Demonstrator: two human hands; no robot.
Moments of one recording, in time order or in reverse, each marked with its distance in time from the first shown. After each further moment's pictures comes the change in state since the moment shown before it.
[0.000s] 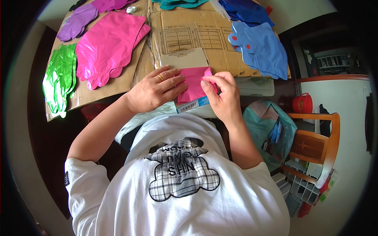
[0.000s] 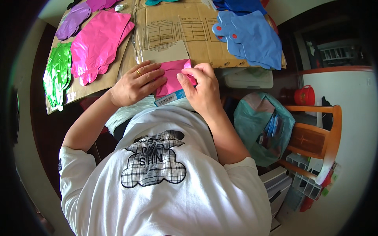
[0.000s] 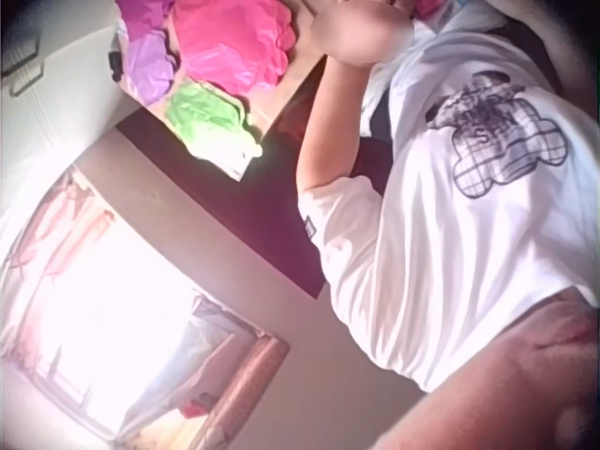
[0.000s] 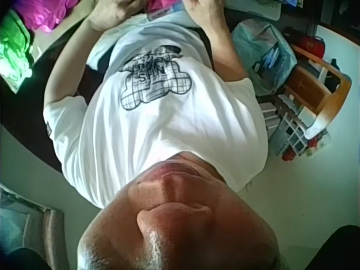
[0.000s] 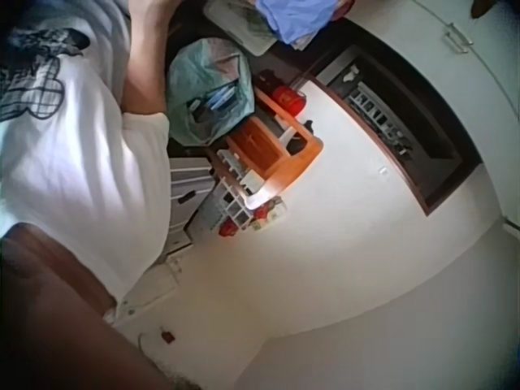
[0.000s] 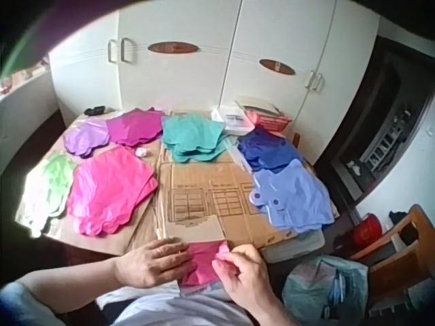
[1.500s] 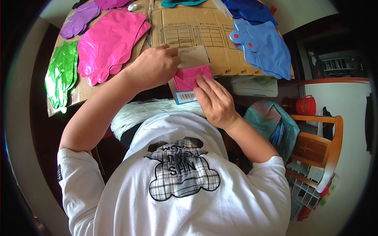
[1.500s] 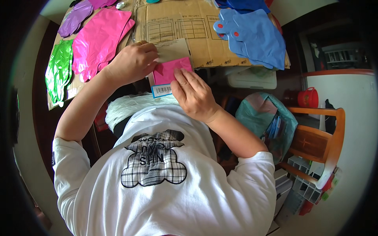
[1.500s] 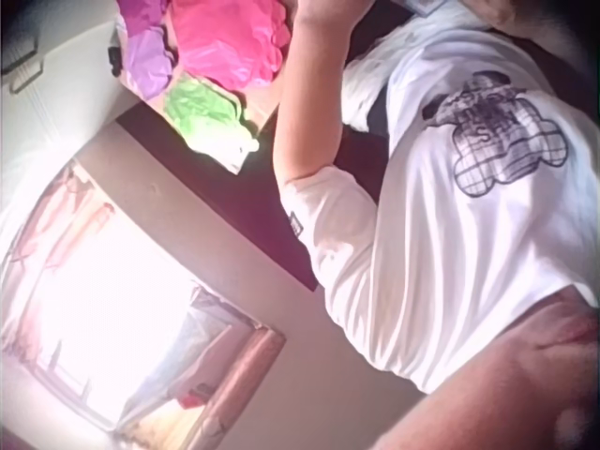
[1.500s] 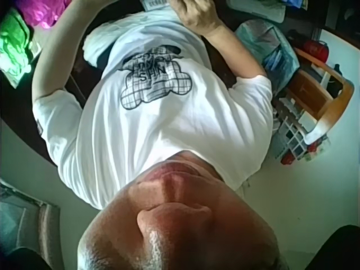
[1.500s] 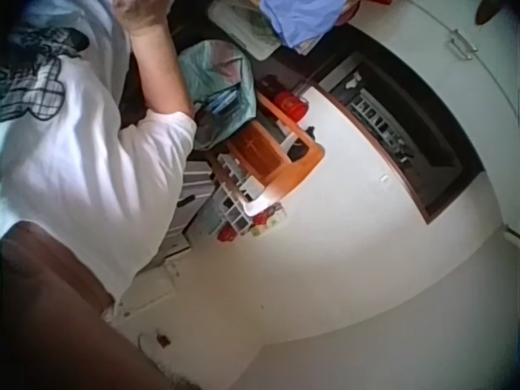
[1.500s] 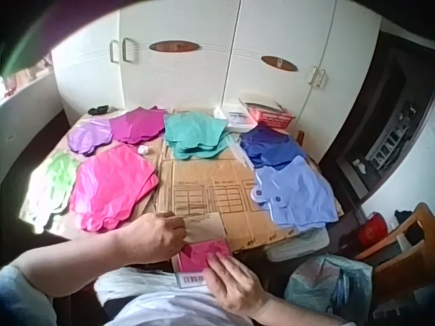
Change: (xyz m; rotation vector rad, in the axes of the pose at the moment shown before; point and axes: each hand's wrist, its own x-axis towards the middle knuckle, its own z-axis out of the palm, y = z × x) left_hand 0.042 -0.025 -0.011 -0.017 -0.340 -0.410; right_hand -0.010 0.004 0.000 -0.446 -0.066 -0.726
